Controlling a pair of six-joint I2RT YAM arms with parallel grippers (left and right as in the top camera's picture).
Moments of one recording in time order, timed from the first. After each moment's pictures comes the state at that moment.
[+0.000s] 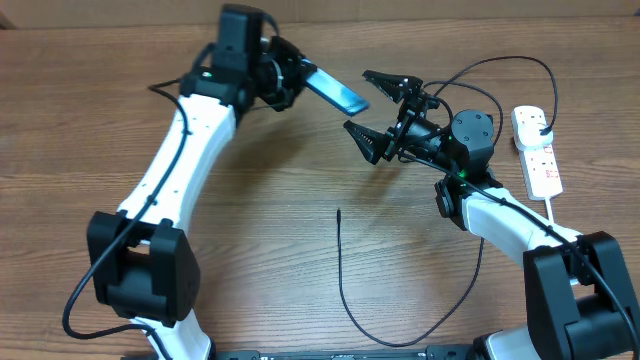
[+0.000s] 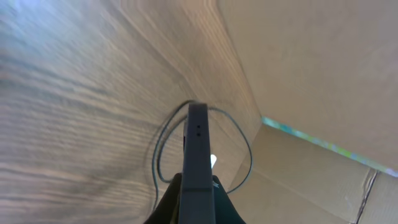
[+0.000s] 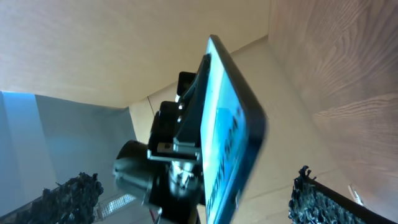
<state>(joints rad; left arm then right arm) -0.23 1.89 1.66 -0.50 0.48 -1.28 0.25 1.66 0.78 0.90 -0.72 2.09</state>
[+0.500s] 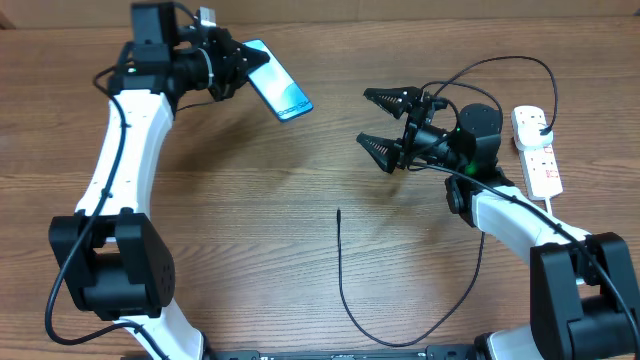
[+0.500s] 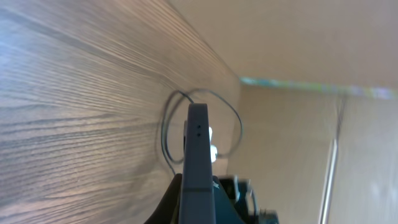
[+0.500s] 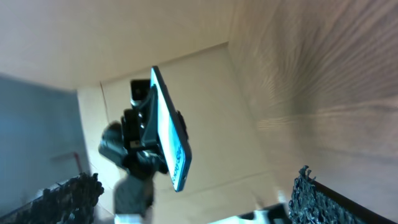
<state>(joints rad) 0.02 1.90 1.66 -0.51 0.90 -0.86 0.18 1.66 0.79 0.71 -0.87 1.72</state>
